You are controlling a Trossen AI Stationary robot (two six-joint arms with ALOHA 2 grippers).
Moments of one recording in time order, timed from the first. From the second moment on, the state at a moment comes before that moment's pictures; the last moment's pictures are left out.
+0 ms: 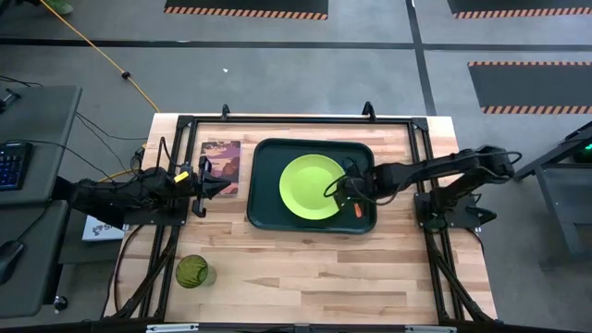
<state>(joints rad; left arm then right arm) -0.01 0.01 0.01 0.18 -0.10 -0.13 0.06 1.48 1.03 -0.91 0.29 1.13</state>
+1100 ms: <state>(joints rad) -0.01 0.01 0.01 0.18 -0.10 -0.13 -0.04 1.45 0.69 -0.49 0.20 1.23</state>
